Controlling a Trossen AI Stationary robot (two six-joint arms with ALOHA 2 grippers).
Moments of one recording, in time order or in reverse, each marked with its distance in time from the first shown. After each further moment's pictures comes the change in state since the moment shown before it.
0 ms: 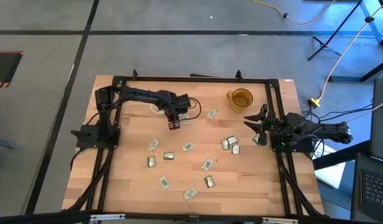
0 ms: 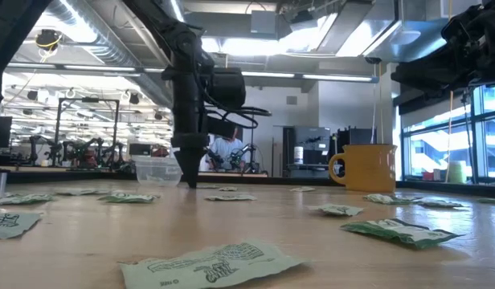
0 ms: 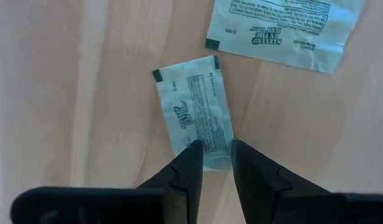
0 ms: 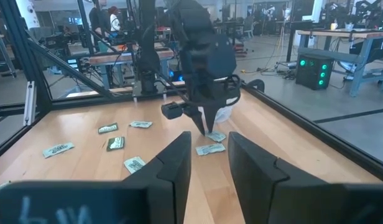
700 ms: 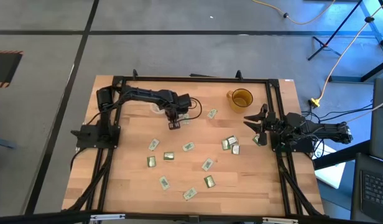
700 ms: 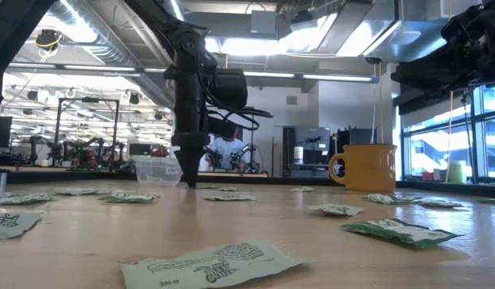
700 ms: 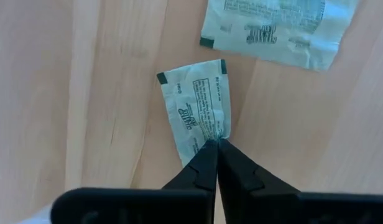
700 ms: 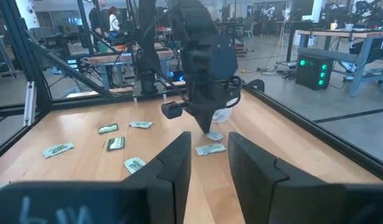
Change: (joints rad) left arm 0.001 0.002 0.034 -0.052 0.003 0.017; right arm 0.000 0.000 0.000 0.000 0.000 0.003
